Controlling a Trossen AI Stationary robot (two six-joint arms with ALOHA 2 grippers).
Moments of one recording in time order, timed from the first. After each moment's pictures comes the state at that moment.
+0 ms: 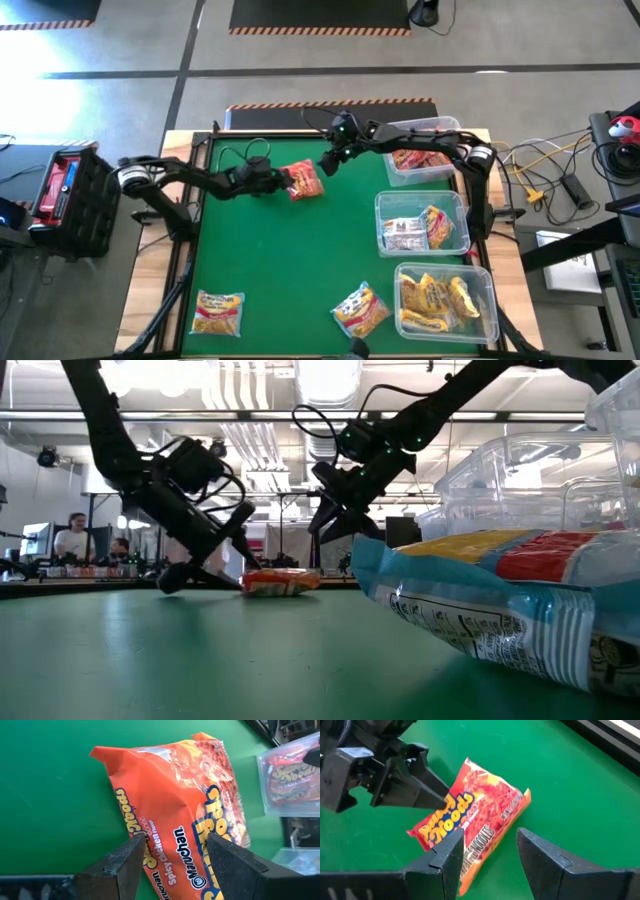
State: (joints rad) left arm 0.49 1.58 0.45 0.50 0.00 -1.14; right arm -0.52 1.95 1.43 -0.24 -0.33 0.27
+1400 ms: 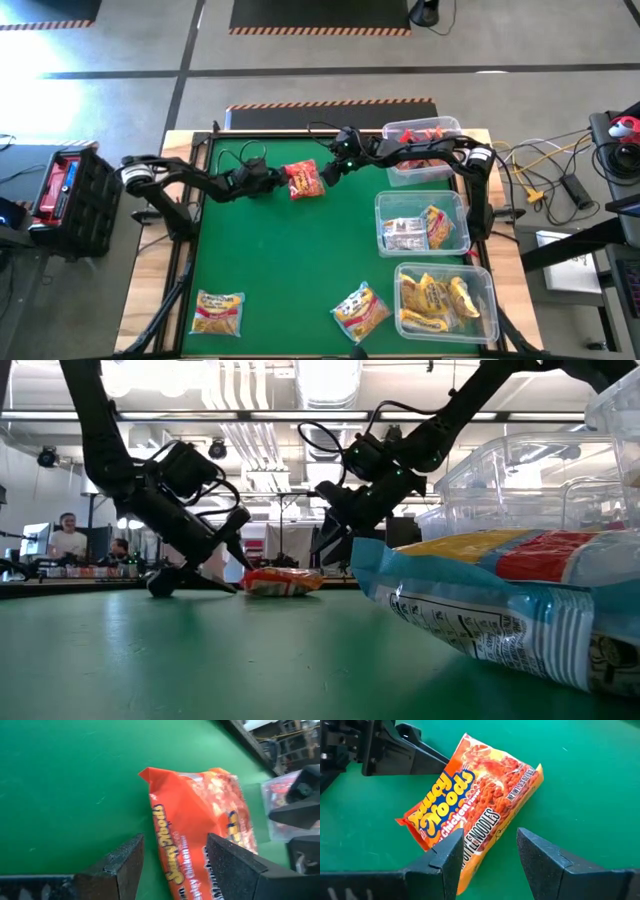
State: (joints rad) left arm 0.49 1.64 0.40 0.62 -0.11 -1.17; right arm -0.48 1.95 1.23 0.01 -0.30 0.38
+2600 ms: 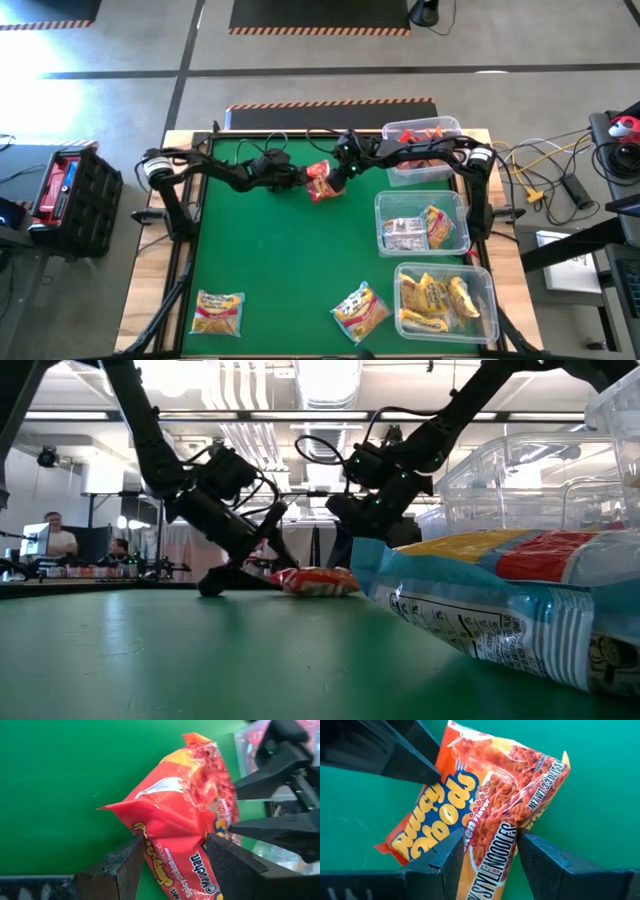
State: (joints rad) left arm 0.49 1.79 0.66 0.53 0.16 -1.07; right arm -0.48 1.95 1.21 -0.14 -0.28 0.29
